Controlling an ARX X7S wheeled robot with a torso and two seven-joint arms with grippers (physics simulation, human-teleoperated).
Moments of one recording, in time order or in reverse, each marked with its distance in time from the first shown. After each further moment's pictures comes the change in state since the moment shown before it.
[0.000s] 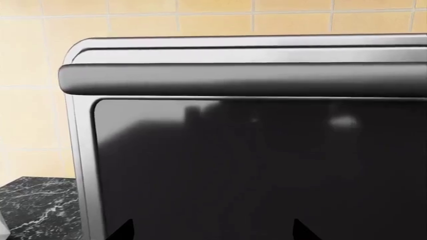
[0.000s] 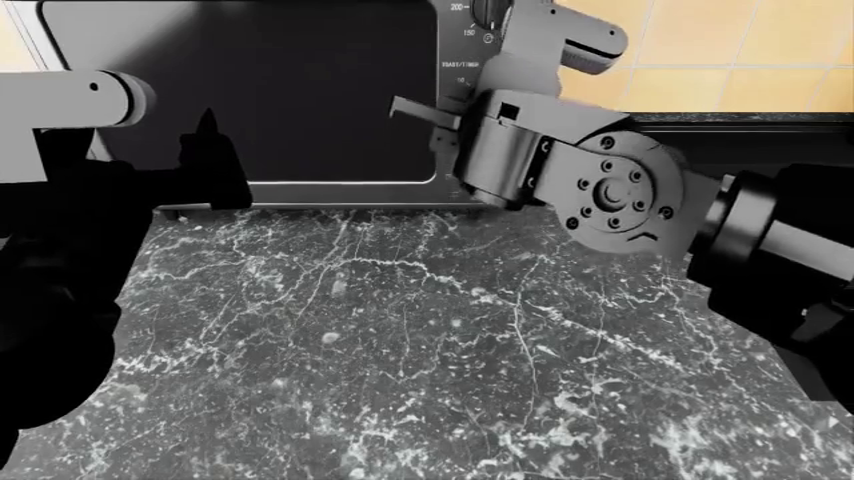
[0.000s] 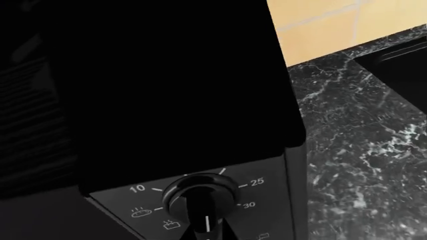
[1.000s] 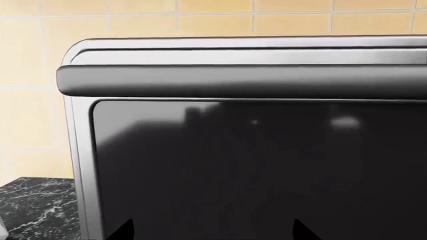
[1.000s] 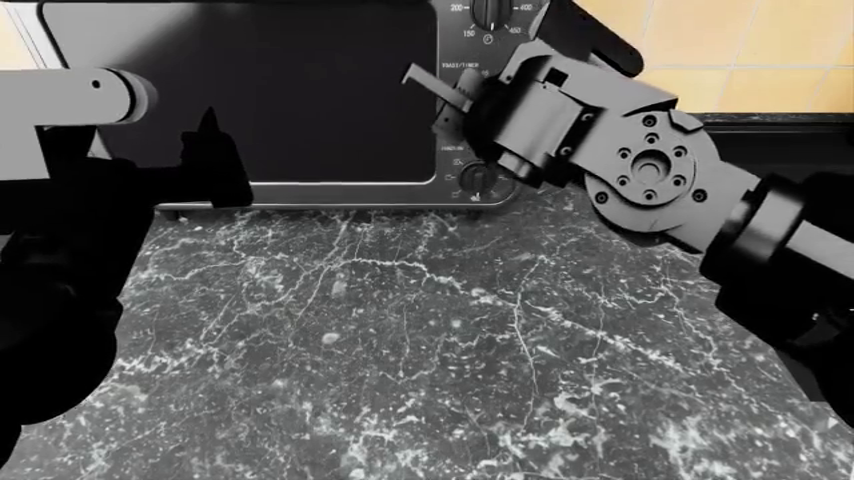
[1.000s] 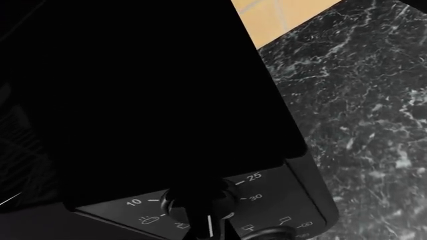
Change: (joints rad) left arm -0.004 -0.009 0.020 -0.014 -0.003 0.023 -0.005; right arm -0.048 0.034 0.139 0.026 0.142 -0.025 -0.065
